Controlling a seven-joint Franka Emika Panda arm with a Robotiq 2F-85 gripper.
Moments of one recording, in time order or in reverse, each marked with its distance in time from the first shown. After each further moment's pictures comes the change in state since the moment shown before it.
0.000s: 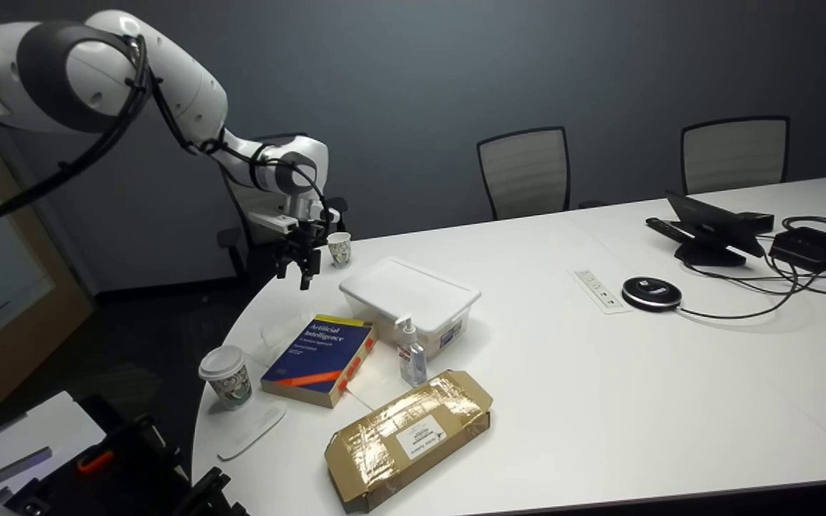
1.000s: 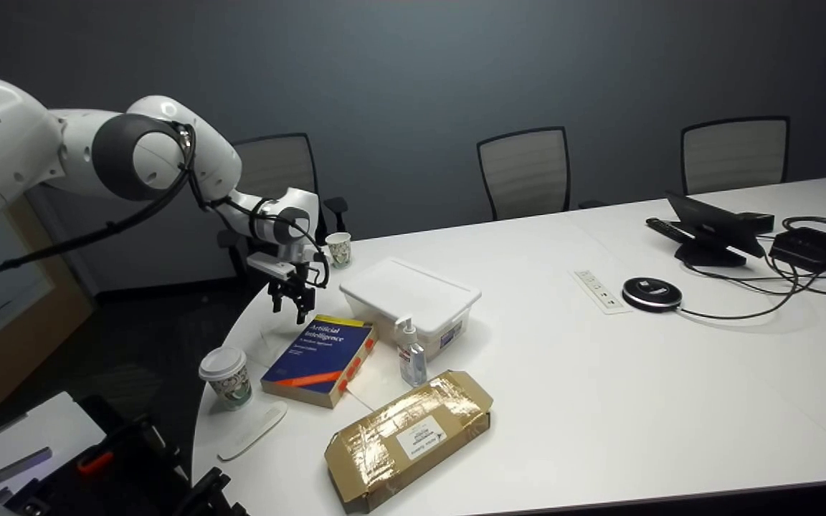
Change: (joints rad) arm 0.053 0.281 0.037 0.175 -0.018 0.140 -0.027
